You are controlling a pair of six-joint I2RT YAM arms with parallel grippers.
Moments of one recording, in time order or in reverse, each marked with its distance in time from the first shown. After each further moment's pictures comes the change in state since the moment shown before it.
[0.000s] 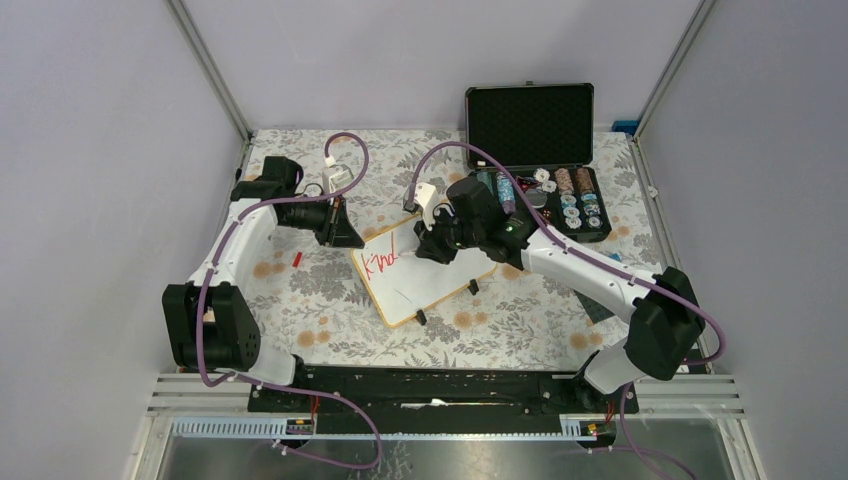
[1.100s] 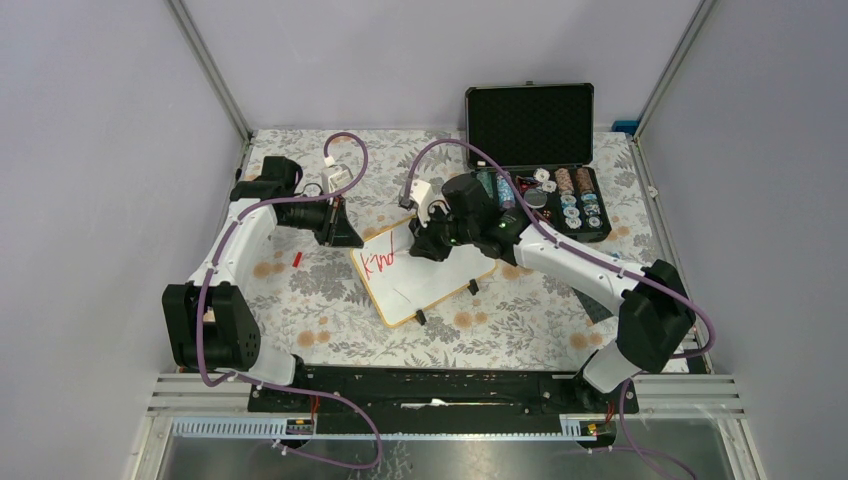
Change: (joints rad) left arm 0.005 0.000 0.000 0.003 -0.004 0.001; right arm -0.009 0.054 0.028 0.037 -0.039 0.021
